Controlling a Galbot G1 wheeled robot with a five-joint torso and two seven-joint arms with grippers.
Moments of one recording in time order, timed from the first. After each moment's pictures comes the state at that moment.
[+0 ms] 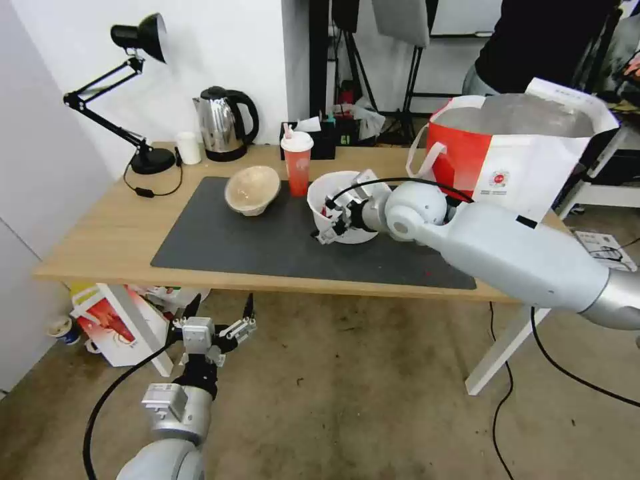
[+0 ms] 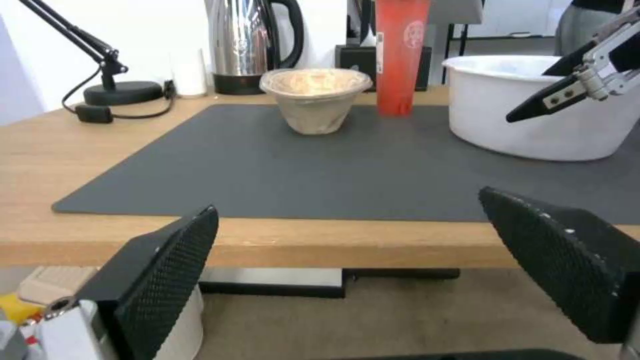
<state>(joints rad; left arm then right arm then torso) 1.73 -1.59 -0.56 -2.23 -0.07 0.06 0.08 0.06 0.92 -0.76 1.59 1.06 -0.72 0.04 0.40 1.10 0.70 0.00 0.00</state>
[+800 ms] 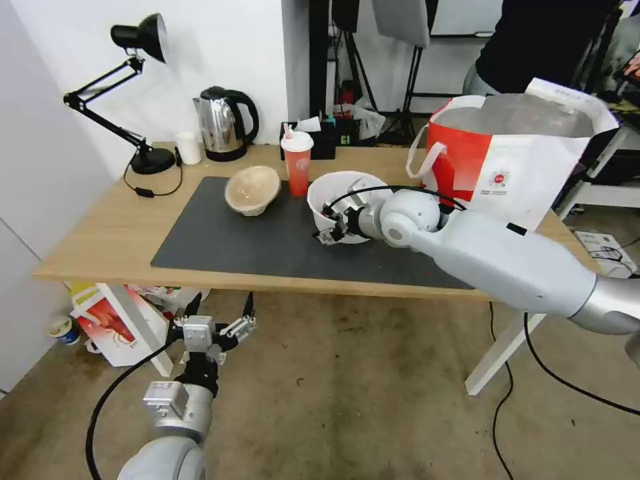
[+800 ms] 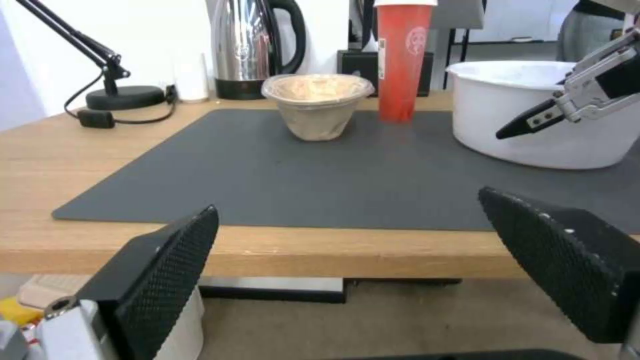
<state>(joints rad) 1.72 -1.59 -0.56 -2.23 -0.07 0.05 0.08 0.03 0.94 -0.75 1.57 1.06 -0.72 0.06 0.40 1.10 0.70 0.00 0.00</state>
